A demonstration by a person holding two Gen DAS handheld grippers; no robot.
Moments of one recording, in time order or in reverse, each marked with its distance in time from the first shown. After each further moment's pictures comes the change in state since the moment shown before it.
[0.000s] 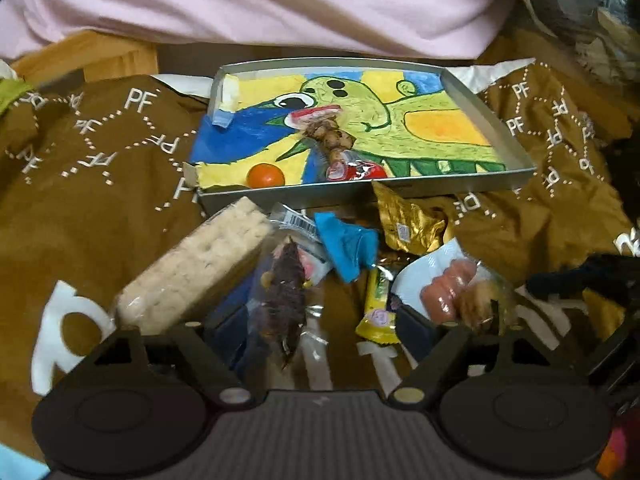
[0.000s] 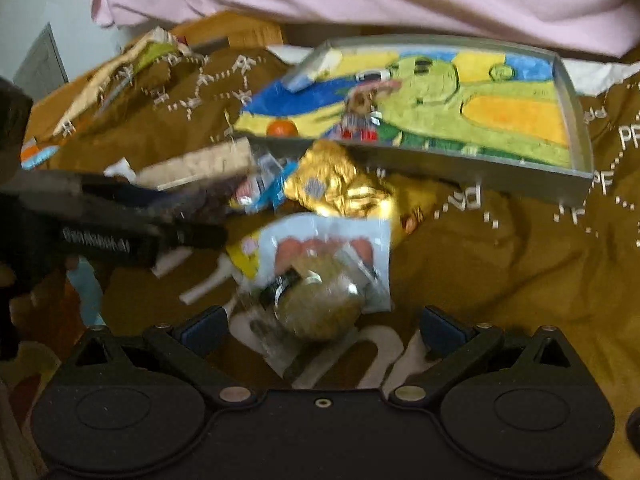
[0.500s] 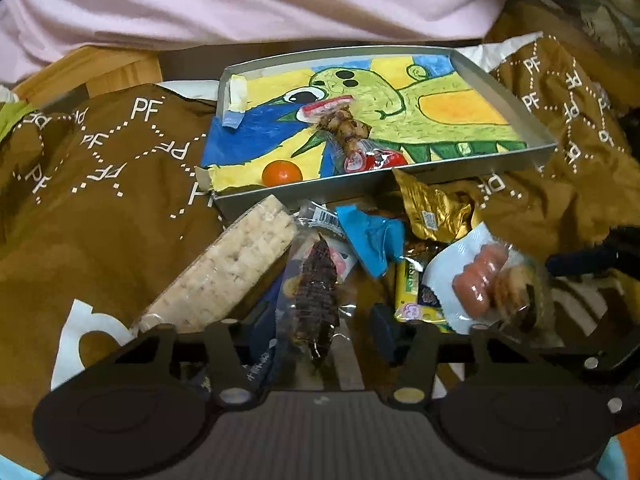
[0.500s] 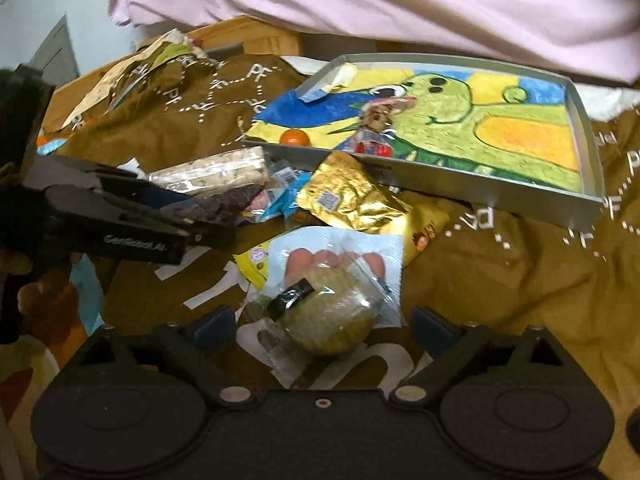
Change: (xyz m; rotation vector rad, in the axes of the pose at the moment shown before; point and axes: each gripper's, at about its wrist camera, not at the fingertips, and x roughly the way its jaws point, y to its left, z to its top) left arm 0.011 -0.003 -0.002 0.084 0.020 0.104; right arm 0.002 0.014 0.003 -0.094 -0.058 -0.003
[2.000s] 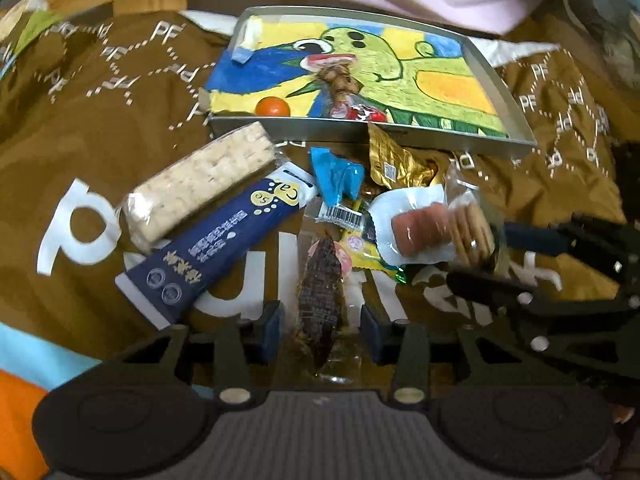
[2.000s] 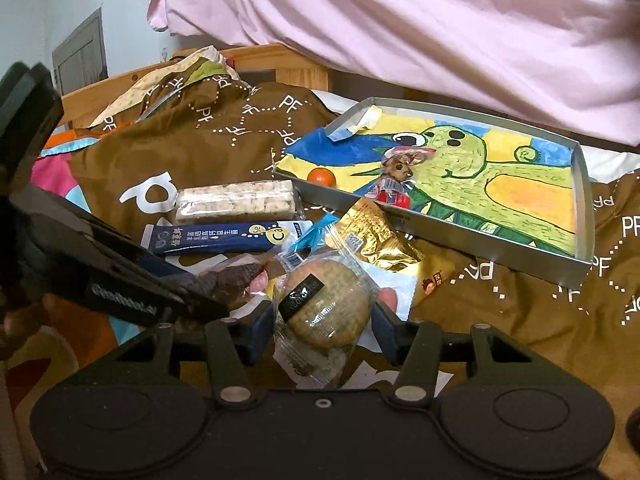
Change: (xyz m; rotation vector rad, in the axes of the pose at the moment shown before) left arm -0.032 -0.015 -0.016 -0.194 0.149 -0.071; right arm -0.030 0.015 0.008 -0.089 -0.085 -0.003
